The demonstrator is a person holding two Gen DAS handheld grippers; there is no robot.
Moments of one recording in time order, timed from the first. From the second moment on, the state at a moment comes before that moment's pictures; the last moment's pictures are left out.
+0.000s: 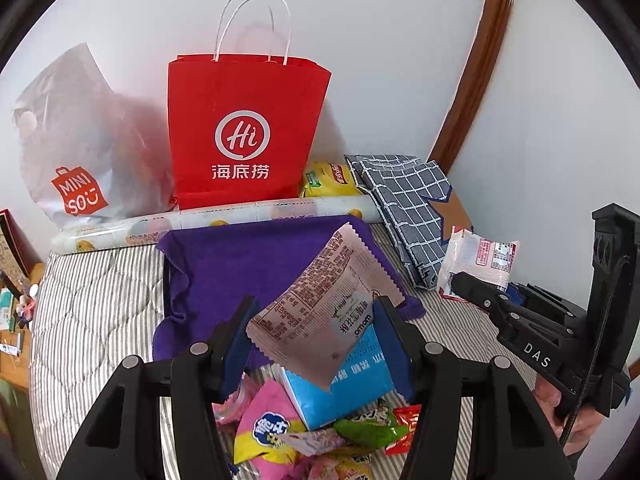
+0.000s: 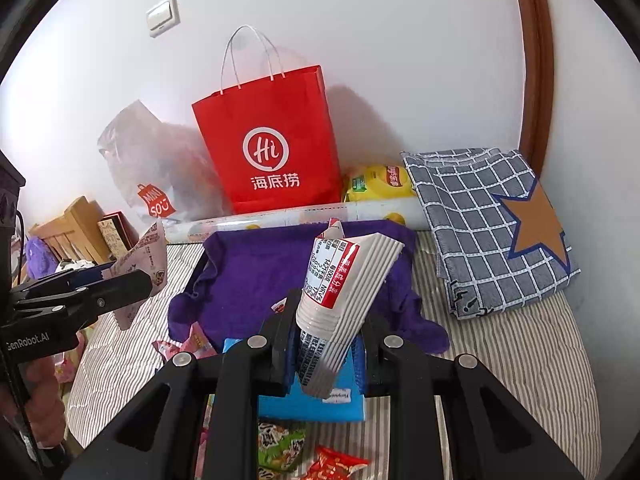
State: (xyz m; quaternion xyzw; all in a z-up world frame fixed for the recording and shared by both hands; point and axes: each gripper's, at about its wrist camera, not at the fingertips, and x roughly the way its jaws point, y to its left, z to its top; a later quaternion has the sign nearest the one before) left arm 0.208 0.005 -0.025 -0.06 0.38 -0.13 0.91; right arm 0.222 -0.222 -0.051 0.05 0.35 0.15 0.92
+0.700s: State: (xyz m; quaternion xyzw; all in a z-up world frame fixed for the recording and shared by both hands) left arm 0.285 0.046 -0.045 -0.06 0.40 -0.08 0.91; right arm 0.321 -0.212 -0.067 0.04 0.36 0.15 0.92
